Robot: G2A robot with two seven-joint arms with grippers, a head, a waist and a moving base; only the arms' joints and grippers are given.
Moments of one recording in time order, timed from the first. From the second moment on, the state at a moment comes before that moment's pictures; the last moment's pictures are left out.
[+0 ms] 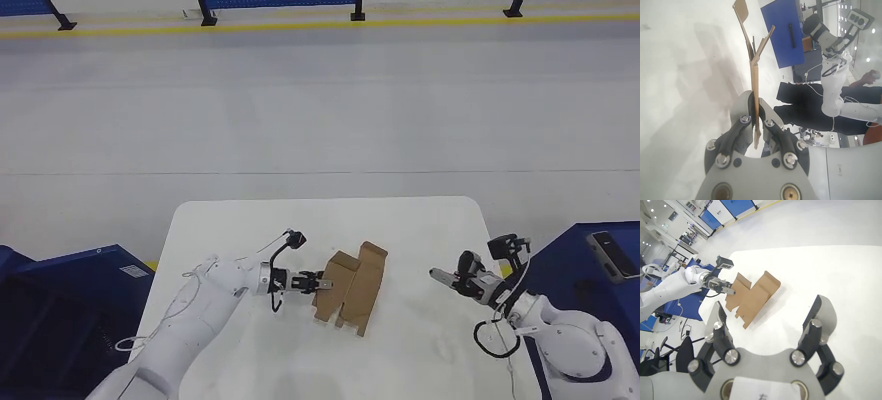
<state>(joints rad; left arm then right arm) 0.80 -1.34 -0.82 -0.74 -0.10 -0.76 -1.06 -1.70 -1.11 1.79 -1.84 -0.51 -0.47 0.68</state>
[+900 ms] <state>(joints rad) 1.27 -1.14 -1.22 -1.57 -0.09 -0.53 -1.04 -1.56 -1.11 1.48 -1.69 0.25 -0.29 1.17</state>
